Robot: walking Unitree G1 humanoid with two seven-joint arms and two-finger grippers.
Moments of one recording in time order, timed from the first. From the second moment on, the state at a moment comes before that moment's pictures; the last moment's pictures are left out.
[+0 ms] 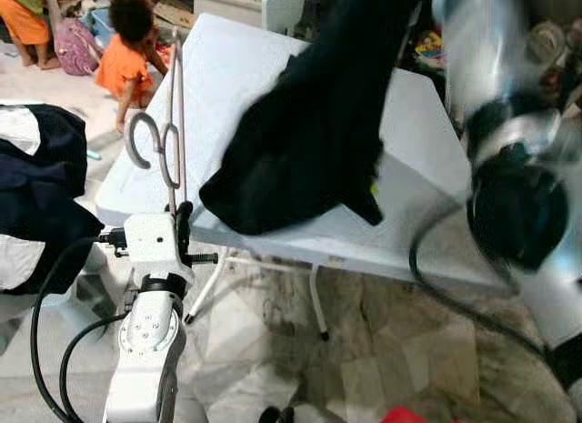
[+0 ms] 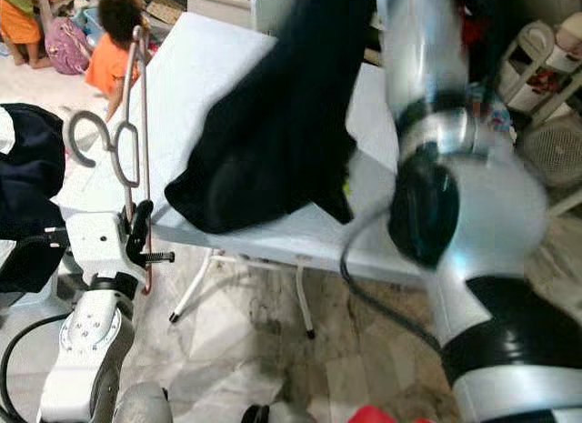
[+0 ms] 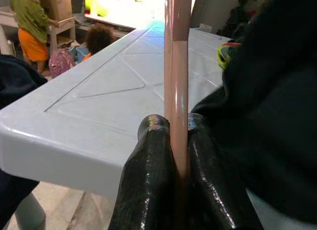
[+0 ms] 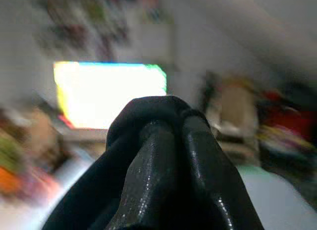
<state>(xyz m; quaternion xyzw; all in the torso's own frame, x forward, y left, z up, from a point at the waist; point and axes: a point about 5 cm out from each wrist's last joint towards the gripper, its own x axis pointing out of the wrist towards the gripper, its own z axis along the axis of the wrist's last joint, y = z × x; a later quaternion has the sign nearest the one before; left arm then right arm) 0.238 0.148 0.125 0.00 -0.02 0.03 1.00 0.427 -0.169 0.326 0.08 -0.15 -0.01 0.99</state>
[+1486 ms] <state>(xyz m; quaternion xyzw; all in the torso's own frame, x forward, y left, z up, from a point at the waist) 0.250 0.130 0.104 0.01 0.03 -0.08 1.00 0.275 -0.199 0.104 0.05 -0.03 0.06 1.00</state>
